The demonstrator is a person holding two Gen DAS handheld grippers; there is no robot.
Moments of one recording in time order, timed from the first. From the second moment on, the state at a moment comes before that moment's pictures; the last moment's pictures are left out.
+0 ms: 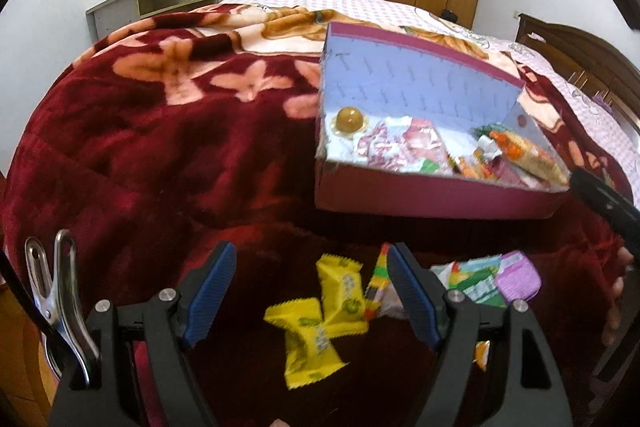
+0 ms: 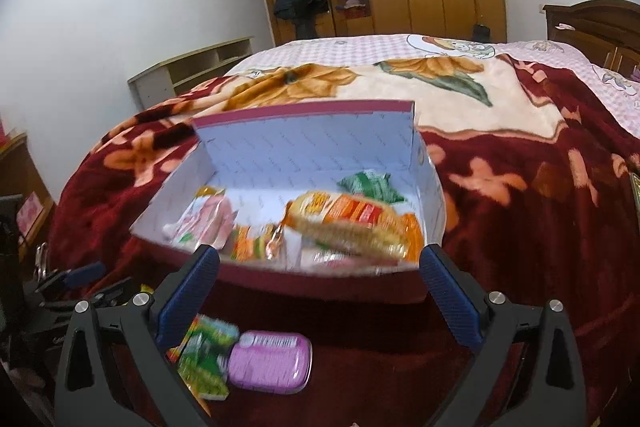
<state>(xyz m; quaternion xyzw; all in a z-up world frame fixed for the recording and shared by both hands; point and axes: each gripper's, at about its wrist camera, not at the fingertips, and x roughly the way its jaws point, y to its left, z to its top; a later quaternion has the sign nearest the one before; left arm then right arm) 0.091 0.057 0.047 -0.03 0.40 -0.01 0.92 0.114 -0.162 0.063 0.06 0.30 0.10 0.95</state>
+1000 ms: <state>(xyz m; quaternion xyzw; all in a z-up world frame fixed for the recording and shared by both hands) 0.050 0.056 0.032 0.02 0.39 -0.02 0.92 0.059 -0.134 0.027 0.05 0.37 0.15 0.92</state>
